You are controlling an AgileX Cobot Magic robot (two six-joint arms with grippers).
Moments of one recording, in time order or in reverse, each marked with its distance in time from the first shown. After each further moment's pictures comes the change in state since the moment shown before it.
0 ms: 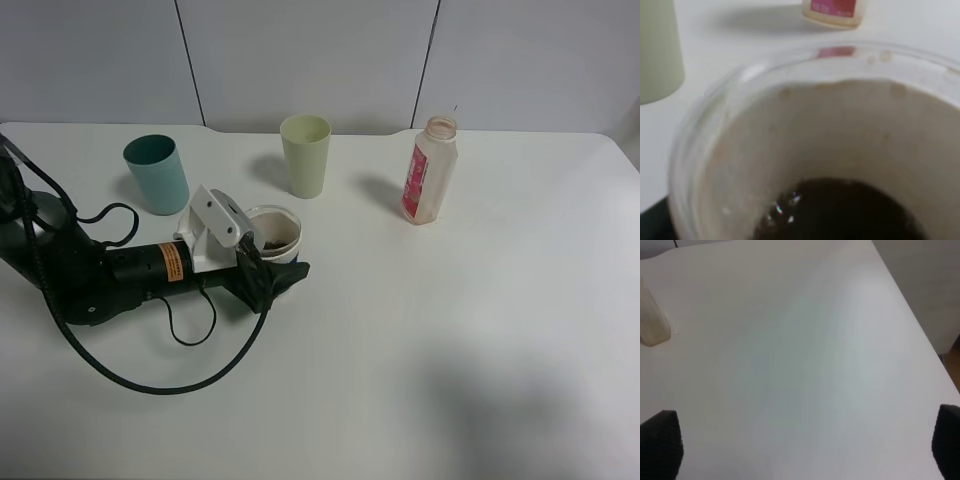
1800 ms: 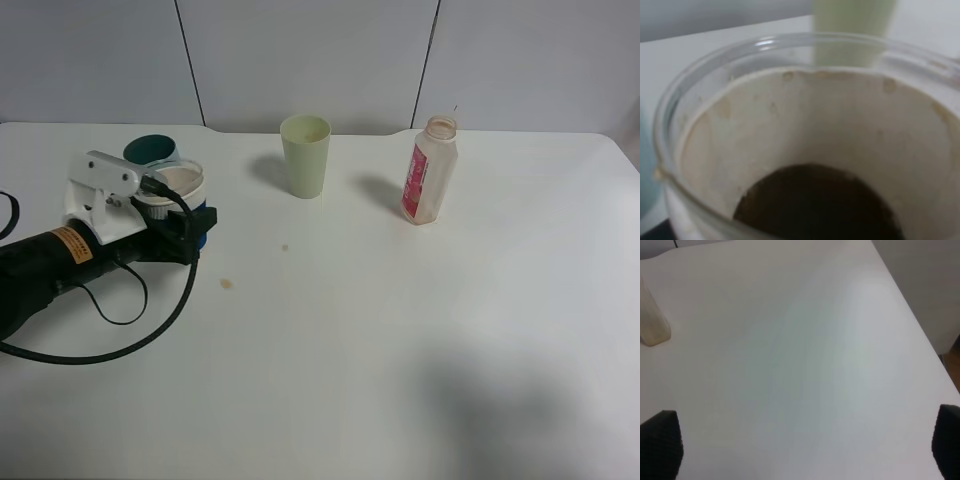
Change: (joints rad) left arm 0.171 -0.300 0.265 -0.288 0.008 -0.043; right arm 0.000 0.000 0.000 0.000 0.000 0.000
